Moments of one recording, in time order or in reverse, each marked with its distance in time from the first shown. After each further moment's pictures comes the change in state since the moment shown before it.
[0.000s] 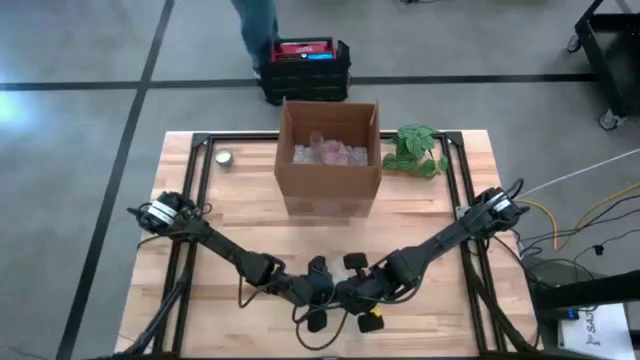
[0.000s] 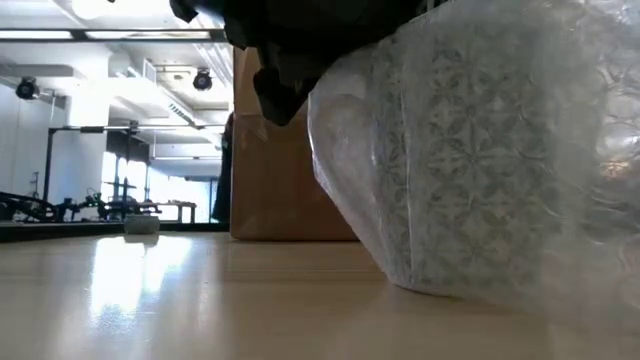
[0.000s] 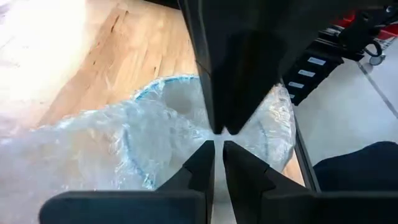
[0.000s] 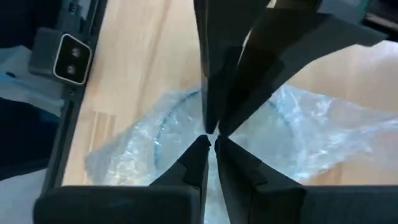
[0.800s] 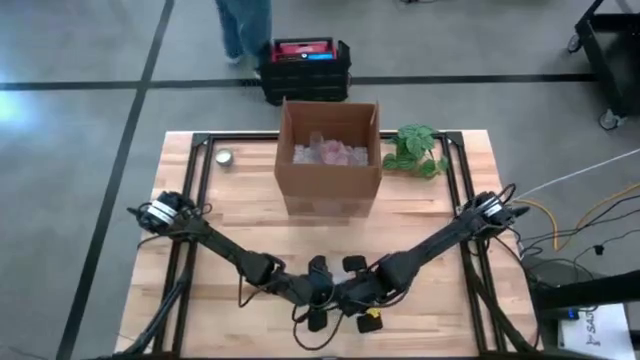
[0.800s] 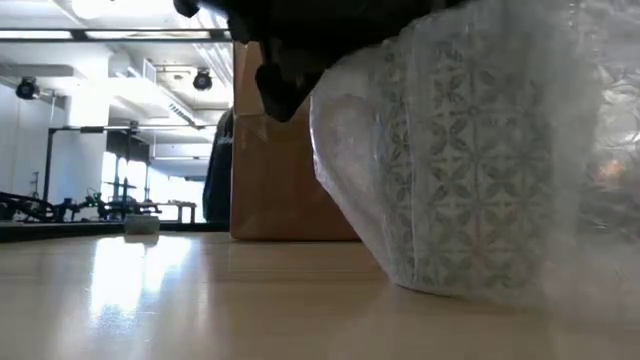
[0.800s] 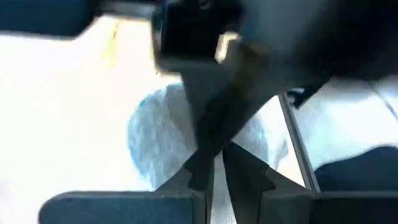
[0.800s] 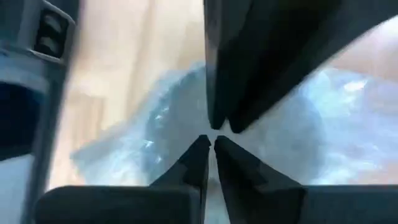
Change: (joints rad) left arm 0.000 0.000 0.000 -0.001 0.000 0.001; right arm -0.013 0.010 0.027 -0.033 -0.014 -0.011
